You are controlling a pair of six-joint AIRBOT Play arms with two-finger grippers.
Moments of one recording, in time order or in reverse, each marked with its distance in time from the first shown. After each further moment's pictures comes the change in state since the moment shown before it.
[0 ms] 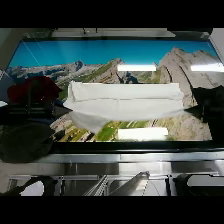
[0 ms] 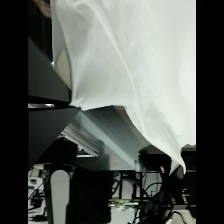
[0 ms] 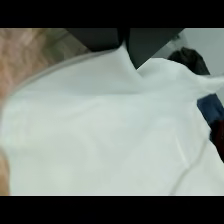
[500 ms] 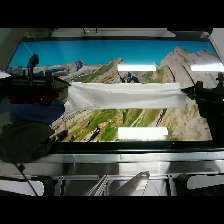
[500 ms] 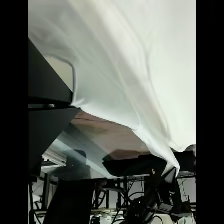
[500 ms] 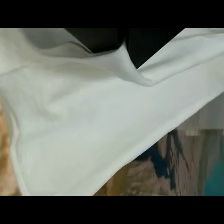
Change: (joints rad) left arm -0.080 -0.407 0.564 -0.015 0.024 -0.115; right arm 0.198 -0.106 0.156 0.178 -0.382 -0.031
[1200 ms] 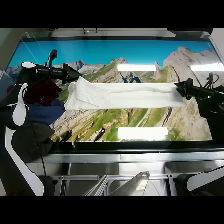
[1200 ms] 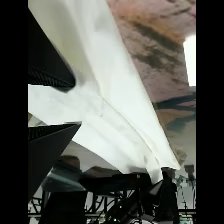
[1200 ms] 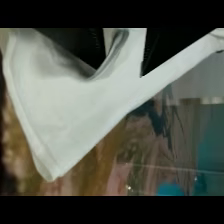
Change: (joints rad) left arm -0.090 -0.511 0.610 -0.001 0.018 -0.121; right arm 0.071 -0.166 0.058 0.281 -0.127 -0.163
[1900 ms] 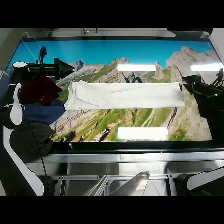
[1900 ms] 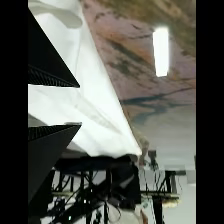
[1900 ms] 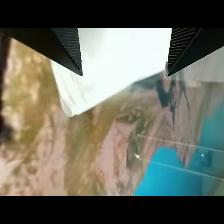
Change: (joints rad) left arm 0.080 -0.033 0.068 -0.111 -0.002 -0.060; right arm -0.063 -0.003 0.084 -0.092 0.003 -0.058
